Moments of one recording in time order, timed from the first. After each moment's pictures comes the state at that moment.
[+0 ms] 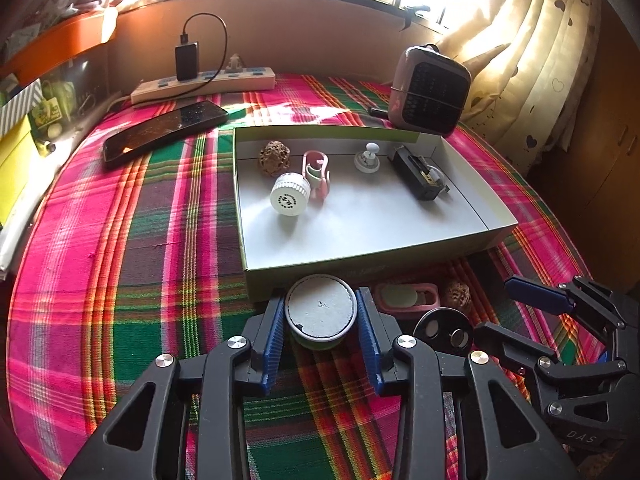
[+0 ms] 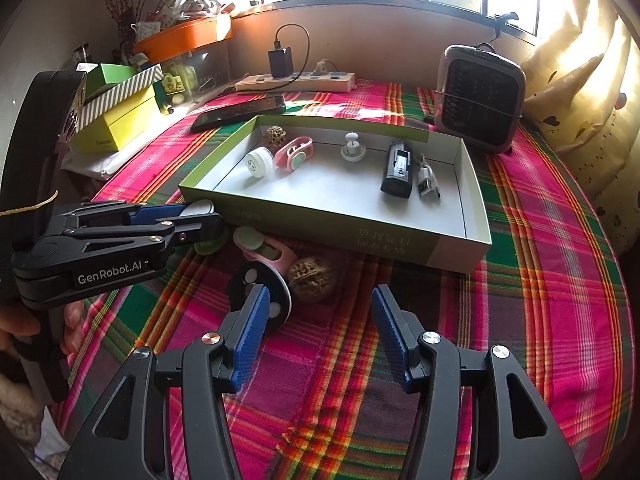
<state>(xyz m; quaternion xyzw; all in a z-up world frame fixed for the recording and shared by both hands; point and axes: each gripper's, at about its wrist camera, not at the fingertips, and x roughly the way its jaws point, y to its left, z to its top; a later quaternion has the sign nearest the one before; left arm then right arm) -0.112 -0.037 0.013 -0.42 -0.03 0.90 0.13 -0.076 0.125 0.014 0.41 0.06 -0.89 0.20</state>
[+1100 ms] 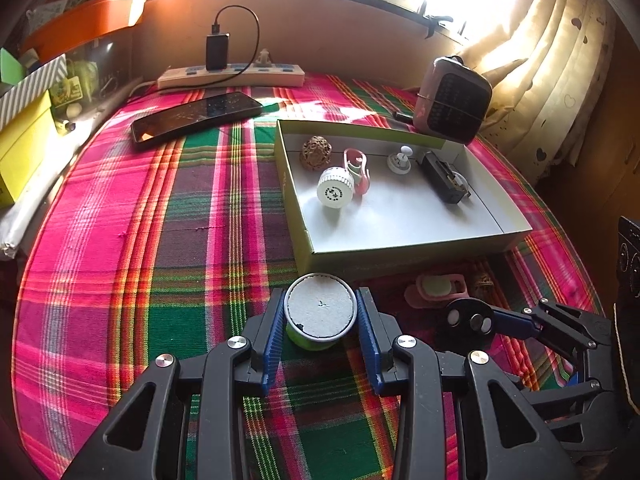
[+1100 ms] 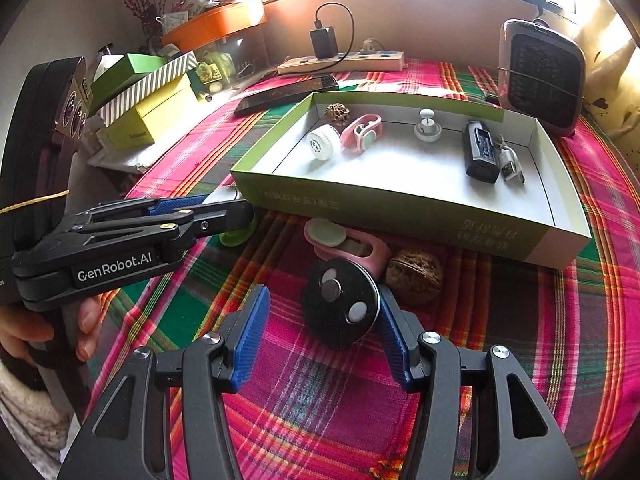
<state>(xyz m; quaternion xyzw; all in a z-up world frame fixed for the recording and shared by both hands) -0.107 -0.066 0.010 -0.43 -0.06 0.89 0.11 -0.087 0.091 -0.006 0.43 0.02 -0.86 0.26</state>
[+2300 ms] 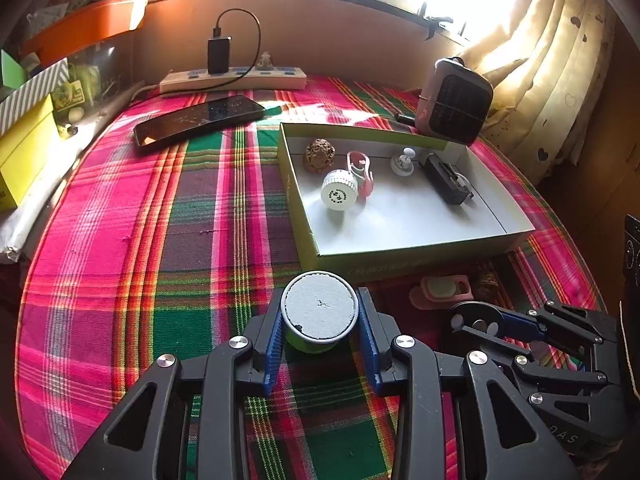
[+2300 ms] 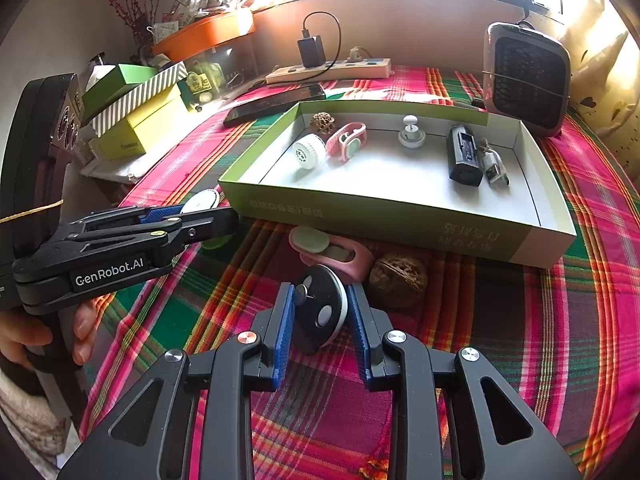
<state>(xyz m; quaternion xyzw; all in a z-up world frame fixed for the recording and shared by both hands) -0.106 -0.068 0.012 -0.42 -0.05 0.90 0.11 -0.085 0.097 -0.004 0.42 0.01 -0.87 0.25</state>
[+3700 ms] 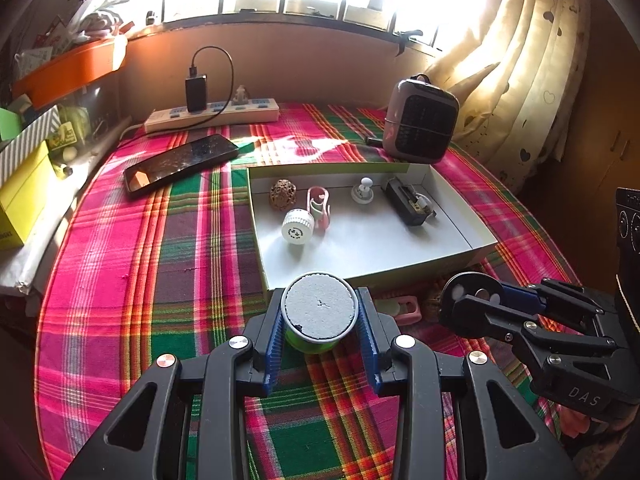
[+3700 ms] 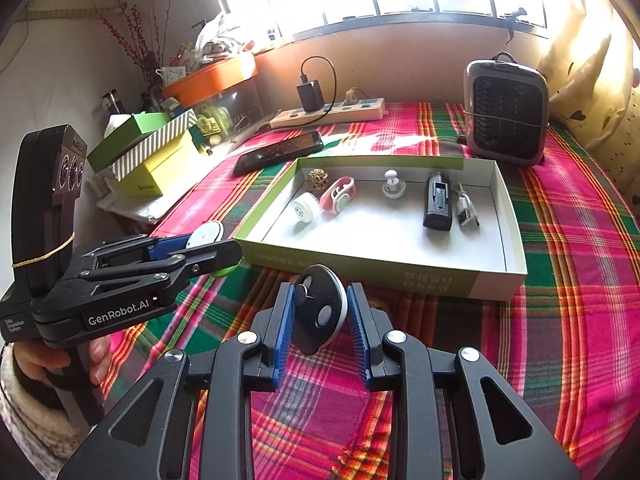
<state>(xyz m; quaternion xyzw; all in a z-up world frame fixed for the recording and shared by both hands) -0.093 -0.045 0.049 -0.39 -0.03 0.91 0.12 -0.086 0.126 0.037 0.38 -0.03 -0.89 0.26</state>
